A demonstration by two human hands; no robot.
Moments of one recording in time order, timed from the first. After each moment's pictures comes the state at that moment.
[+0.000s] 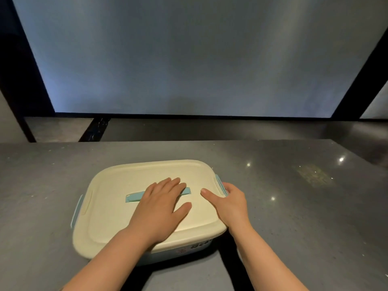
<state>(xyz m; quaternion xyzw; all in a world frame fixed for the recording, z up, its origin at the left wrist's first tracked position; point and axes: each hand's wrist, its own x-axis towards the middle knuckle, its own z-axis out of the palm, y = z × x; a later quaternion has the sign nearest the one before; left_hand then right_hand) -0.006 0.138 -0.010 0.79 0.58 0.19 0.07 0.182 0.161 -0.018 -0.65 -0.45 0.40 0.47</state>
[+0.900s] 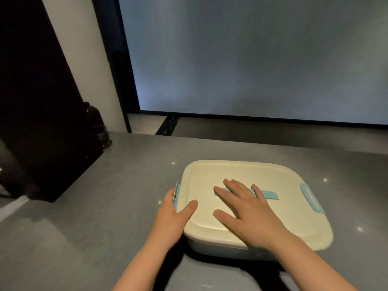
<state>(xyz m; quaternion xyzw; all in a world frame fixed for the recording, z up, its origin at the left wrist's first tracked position) -0.121 0.068 -0.016 0.41 0.72 0.45 0.34 0.069 0.138 -0.003 -0.43 -0.89 0.11 0.09</state>
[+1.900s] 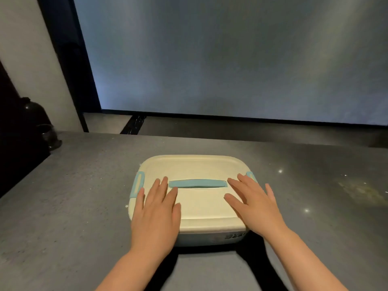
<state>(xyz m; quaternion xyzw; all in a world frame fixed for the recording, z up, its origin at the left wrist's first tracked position) -0.052 0.061 -0.005 0.64 0.74 0.21 -0.01 0.166 0.137 -0.003 -0.60 -0.77 0.11 0.18</state>
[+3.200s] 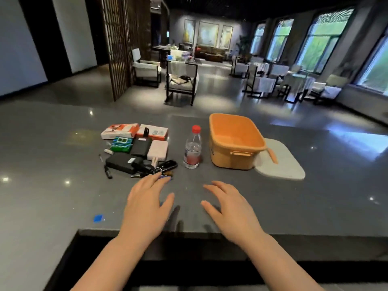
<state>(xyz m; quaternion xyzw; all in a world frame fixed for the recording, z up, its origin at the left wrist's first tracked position) 0.344 -0.223 0.006 0.94 0.04 0.19 0.27 0.385 -0.426 0.006 -0.96 -0.22 -0.04 0.18</state>
